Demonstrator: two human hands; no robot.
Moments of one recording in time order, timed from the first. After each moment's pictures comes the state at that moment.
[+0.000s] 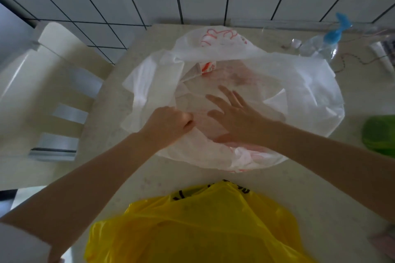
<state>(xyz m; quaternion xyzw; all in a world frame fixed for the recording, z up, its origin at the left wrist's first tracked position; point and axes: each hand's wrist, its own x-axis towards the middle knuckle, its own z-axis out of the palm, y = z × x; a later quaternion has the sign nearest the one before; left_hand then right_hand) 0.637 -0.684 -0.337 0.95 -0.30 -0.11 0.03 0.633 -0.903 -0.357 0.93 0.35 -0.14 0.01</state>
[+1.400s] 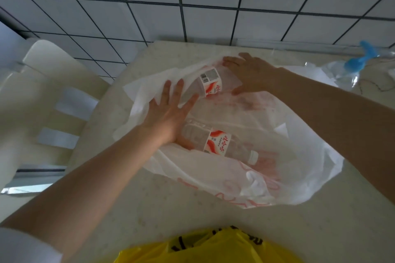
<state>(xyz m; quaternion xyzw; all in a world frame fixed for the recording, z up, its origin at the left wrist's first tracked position) 0.725 -0.682 -0.366 0.95 -0.20 -0.24 -0.06 0.823 -0.933 -0.372 0.95 0.22 -0.20 0.07</state>
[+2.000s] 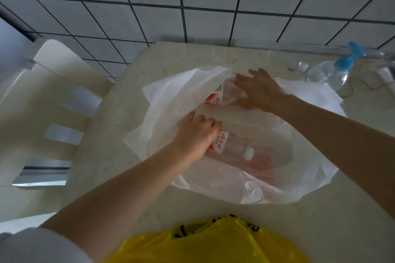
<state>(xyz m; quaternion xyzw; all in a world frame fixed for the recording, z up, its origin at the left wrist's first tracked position) 0.671 -0.728 -0.365 0.93 -0.36 -0.10 0.01 0.761 -0.944 -0.370 0.97 0.20 -0.12 0.03</state>
